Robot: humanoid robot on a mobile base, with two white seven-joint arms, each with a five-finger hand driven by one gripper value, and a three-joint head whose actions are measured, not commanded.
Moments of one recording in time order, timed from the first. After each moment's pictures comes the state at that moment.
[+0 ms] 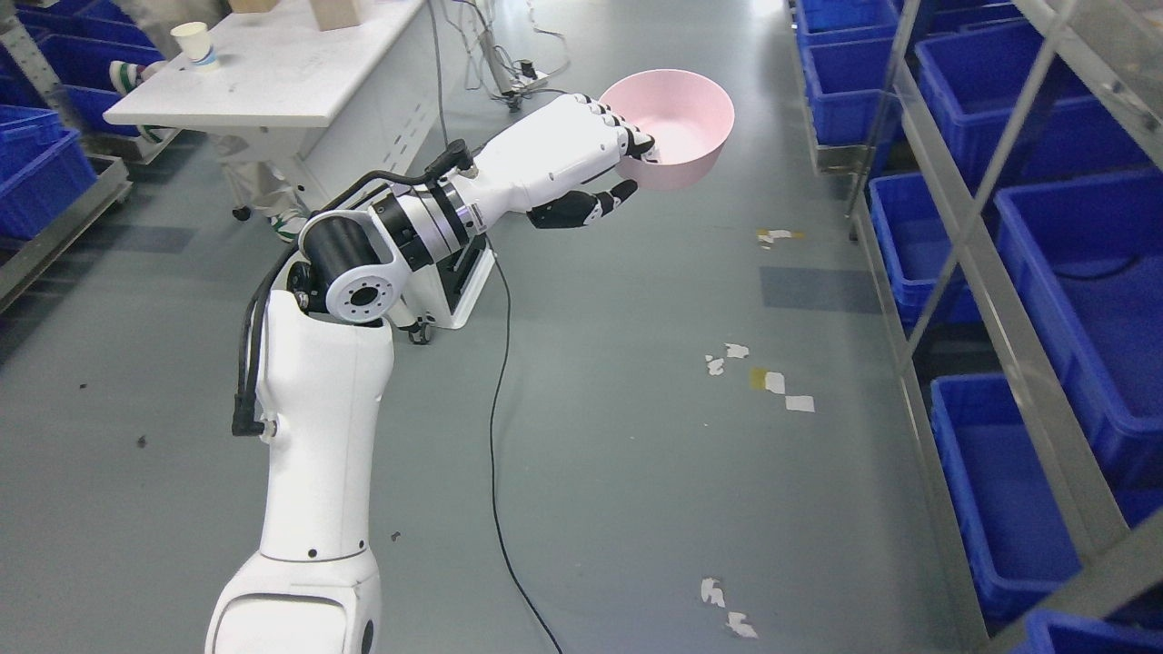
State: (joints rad) left arm -0.58 0.00 -0.01 -1.53 -0.84 -0.74 -0.70; right arm 0.00 0.00 0.05 0.00 0.05 -0.08 -0.02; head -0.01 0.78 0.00
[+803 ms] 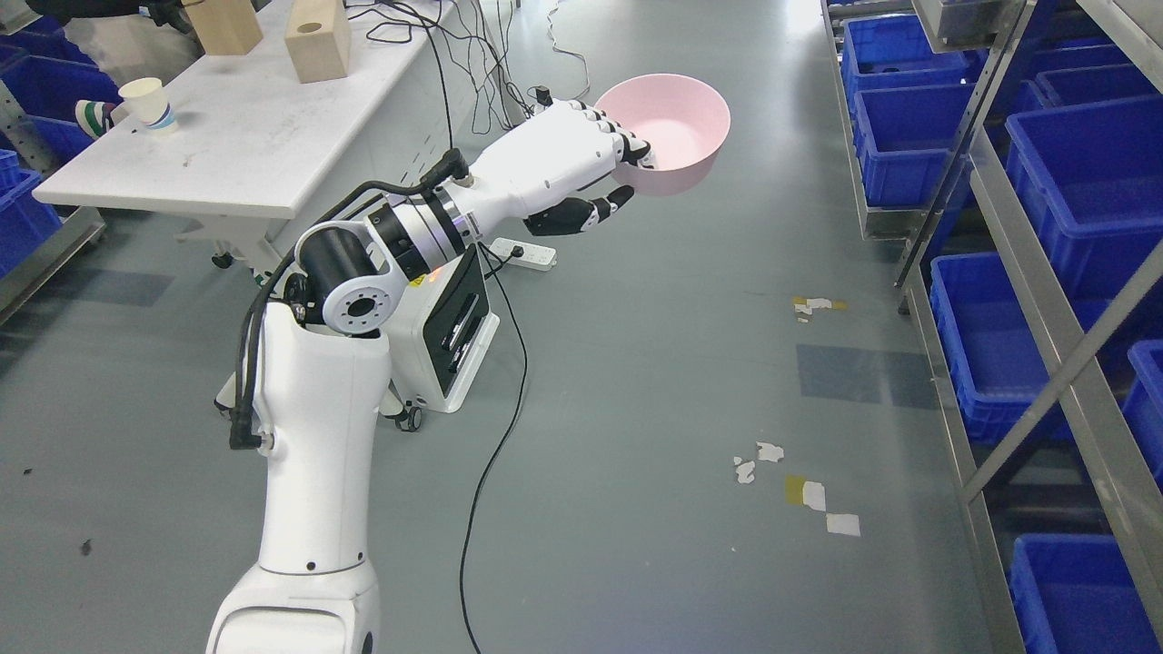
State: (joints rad) left arm -0.56 0.00 0.00 -1.56 -0.84 -0.73 -0.70; right arm 0.00 0.00 0.05 0.00 0.05 -0.08 -0.03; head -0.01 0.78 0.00
